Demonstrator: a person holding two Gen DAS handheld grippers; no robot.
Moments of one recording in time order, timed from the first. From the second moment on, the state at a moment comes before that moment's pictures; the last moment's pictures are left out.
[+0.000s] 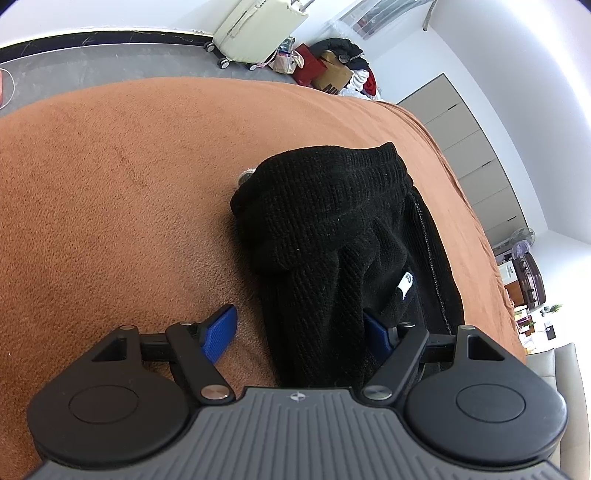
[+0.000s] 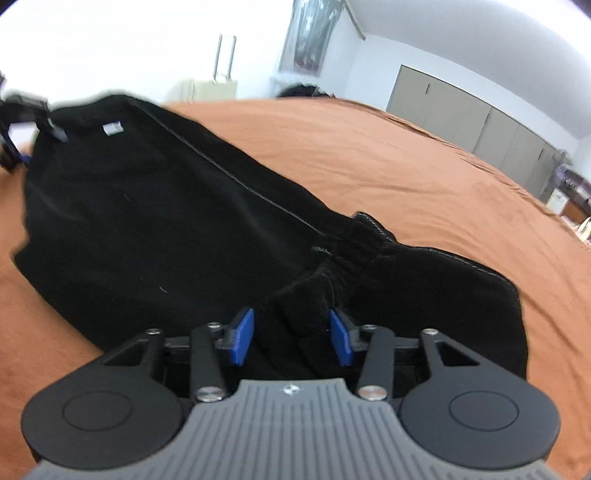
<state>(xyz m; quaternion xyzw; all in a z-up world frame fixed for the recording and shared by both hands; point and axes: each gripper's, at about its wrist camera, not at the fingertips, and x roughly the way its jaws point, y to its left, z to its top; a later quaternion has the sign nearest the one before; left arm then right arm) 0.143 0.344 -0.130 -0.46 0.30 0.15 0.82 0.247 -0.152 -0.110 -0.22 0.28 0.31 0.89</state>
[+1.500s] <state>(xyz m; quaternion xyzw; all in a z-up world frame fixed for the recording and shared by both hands) 0.141 0.376 -0.161 -0.59 0.21 0.12 0.77 0.175 0.111 -0.103 -0.20 0.23 0.35 0.88</state>
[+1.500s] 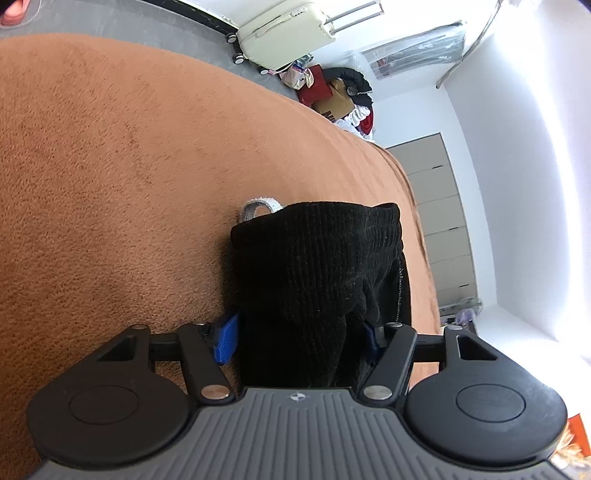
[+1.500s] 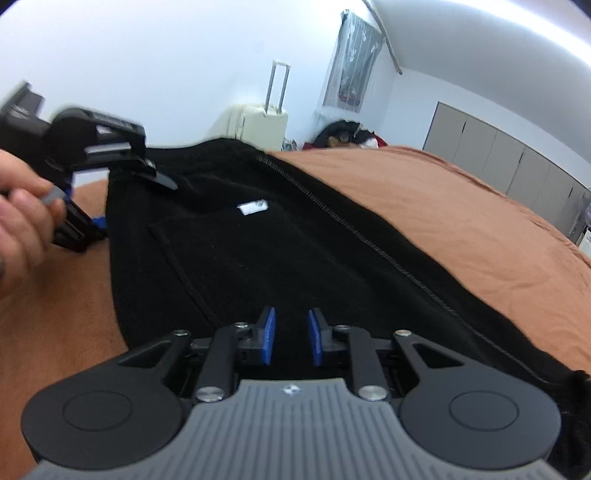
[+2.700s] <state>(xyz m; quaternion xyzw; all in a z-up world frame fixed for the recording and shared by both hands) 0.183 0.078 -0.049 0.09 0.19 -0.07 0.97 0.132 -0.082 -0.085 0.15 0.26 0.27 0.92</state>
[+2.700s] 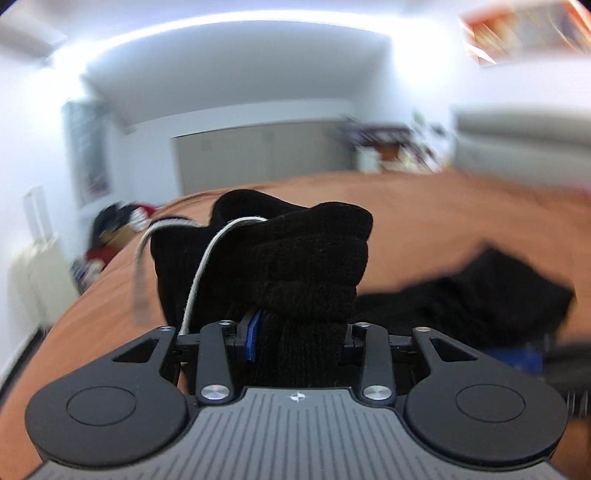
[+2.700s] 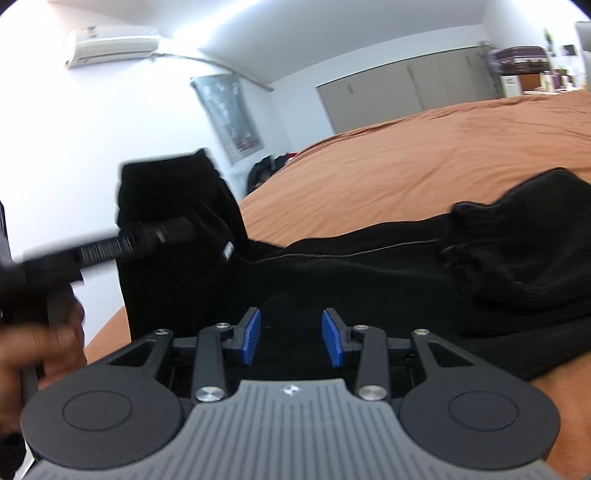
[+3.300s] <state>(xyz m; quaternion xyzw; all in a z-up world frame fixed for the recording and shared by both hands) 0.147 0.094 -0.076 0.00 0.28 -0.12 0.95 0.167 -0.130 -0.068 0.19 0.29 0.26 0.90</state>
